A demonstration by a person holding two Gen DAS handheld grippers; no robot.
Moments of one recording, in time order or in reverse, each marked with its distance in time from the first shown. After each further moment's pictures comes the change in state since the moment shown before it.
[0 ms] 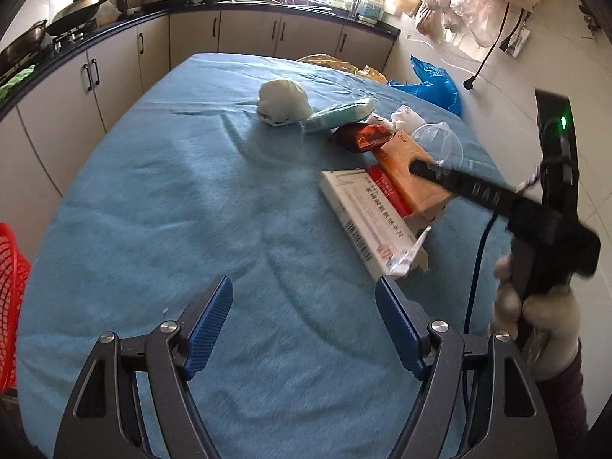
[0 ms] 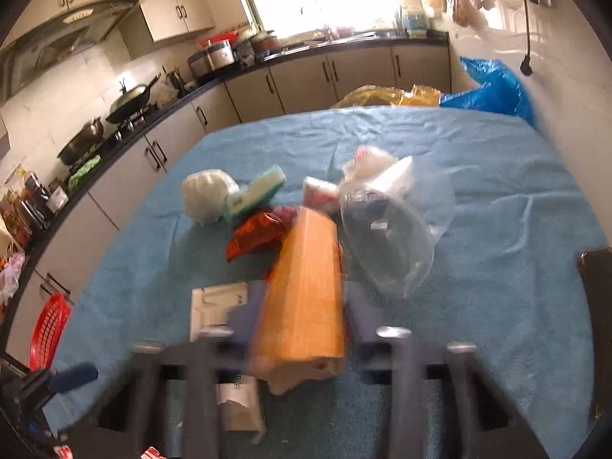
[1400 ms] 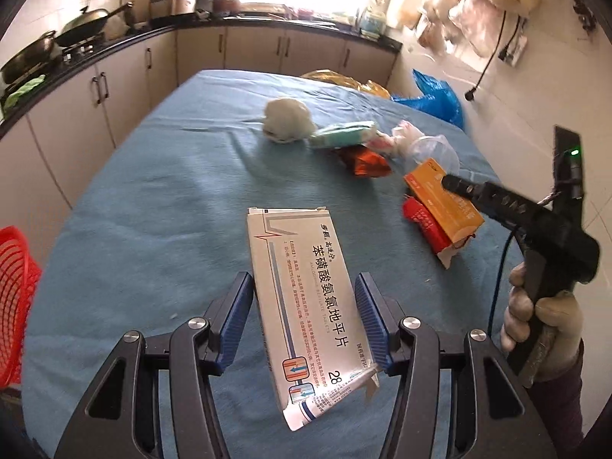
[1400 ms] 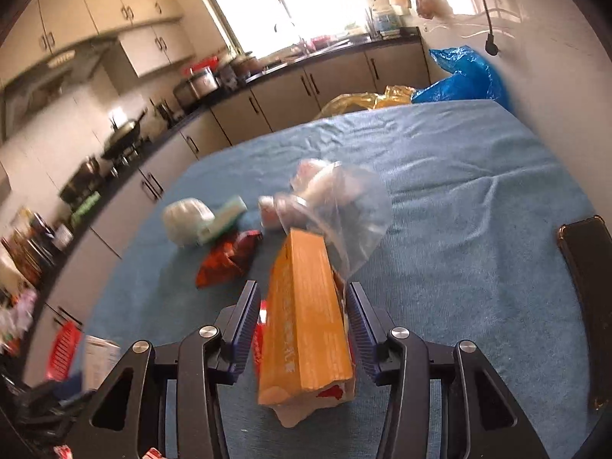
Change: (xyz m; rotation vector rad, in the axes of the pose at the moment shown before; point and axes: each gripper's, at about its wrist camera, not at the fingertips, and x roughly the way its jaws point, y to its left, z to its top) left arm -0.018 0.002 -0.006 0.000 -0.076 0.035; right arm -0.016 -0.042 -0.005 0.097 -0.059 0.000
